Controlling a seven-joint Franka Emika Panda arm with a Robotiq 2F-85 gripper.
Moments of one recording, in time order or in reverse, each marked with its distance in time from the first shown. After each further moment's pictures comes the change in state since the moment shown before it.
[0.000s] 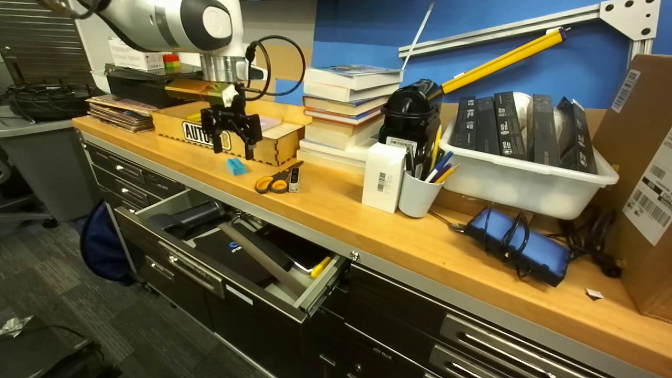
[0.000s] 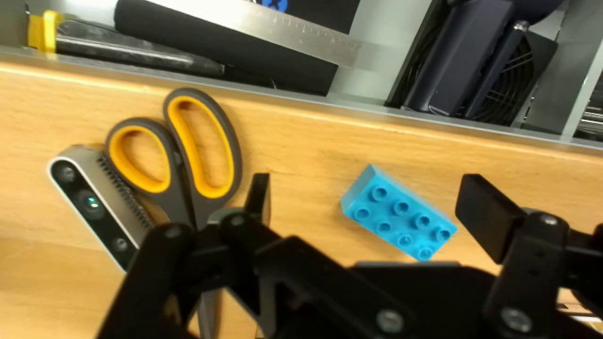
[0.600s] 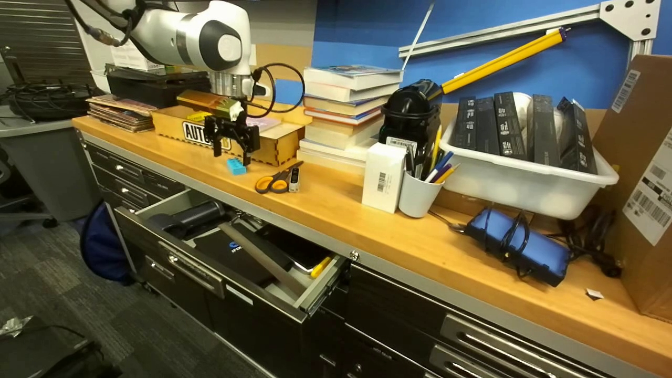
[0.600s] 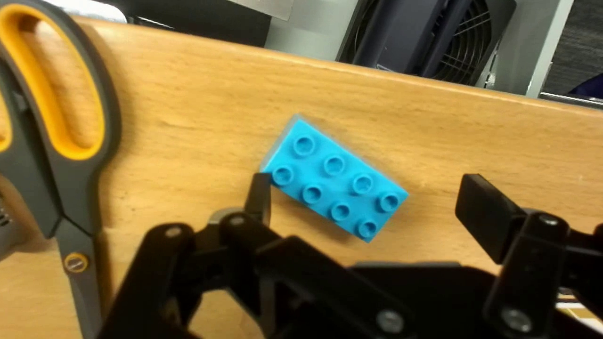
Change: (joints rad) arm 0.048 0.174 -0.007 0.159 0.069 -0.006 -0.012
